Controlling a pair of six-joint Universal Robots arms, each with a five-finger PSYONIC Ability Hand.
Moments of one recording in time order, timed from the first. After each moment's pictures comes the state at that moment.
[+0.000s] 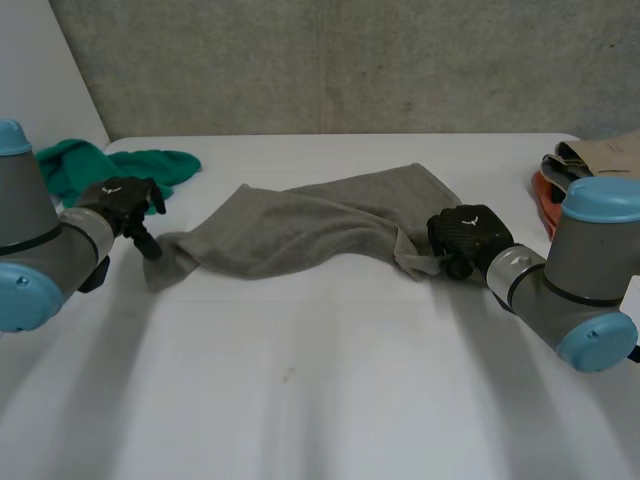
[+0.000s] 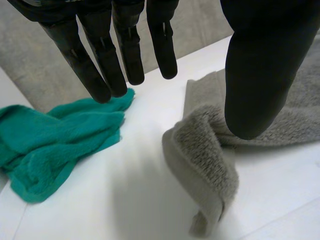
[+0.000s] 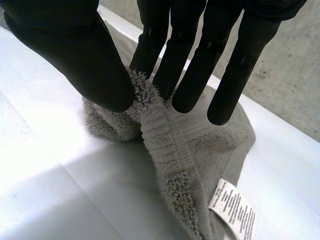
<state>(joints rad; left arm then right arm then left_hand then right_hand) 4.53 -2.09 -1.31 3.07 -1.54 3.34 1.86 -0.93 1.39 -0.15 1.30 2.82 0.54 0.54 0.54 0.53 0.35 1.12 1.17 1.18 1.19 0.99</state>
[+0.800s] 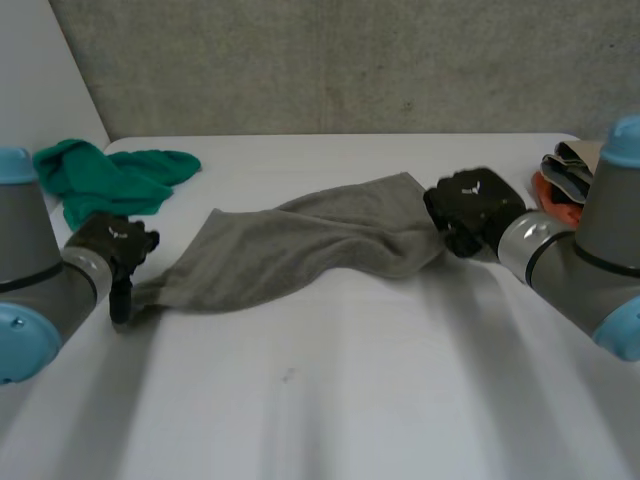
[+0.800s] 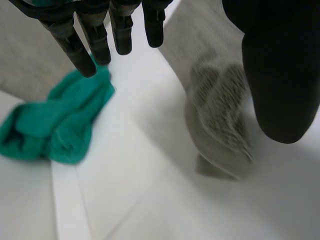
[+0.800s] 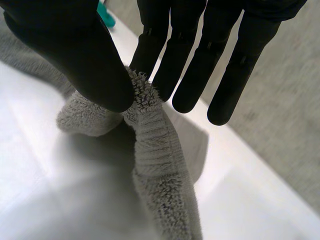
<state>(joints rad) 4.47 -1.96 -1.51 3.01 -1.65 3.83 1.90 -1.13 1.37 0.04 1.29 2.67 0.19 0.21 0.21 0.20 0.05 1.12 1.17 1.18 1.20 0.99</state>
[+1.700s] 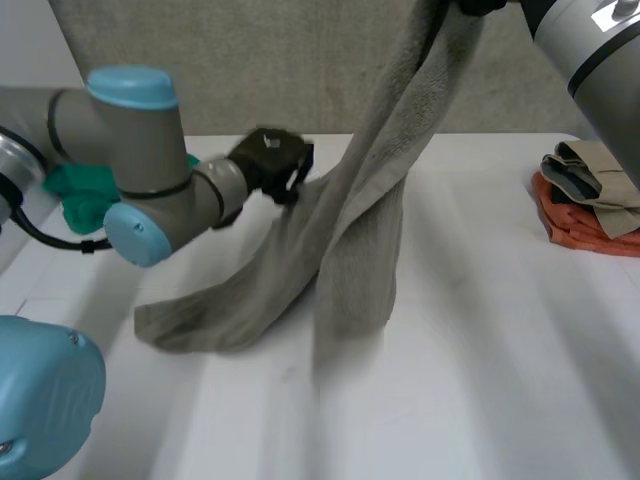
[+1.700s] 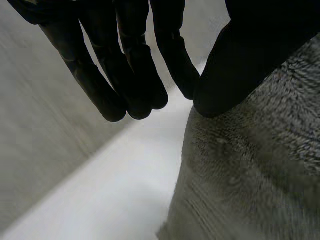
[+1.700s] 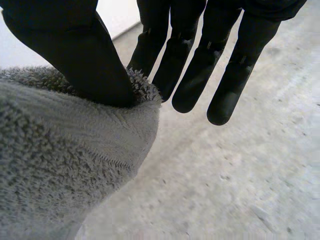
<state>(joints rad) 4.23 -2.56 -0.38 2.77 -1.26 3.44 1.96 -1.29 0.97 -0.15 1.25 2.73 1.17 1.19 1.18 1.19 0.98 1.12 1.17 1.18 1.20 0.99</state>
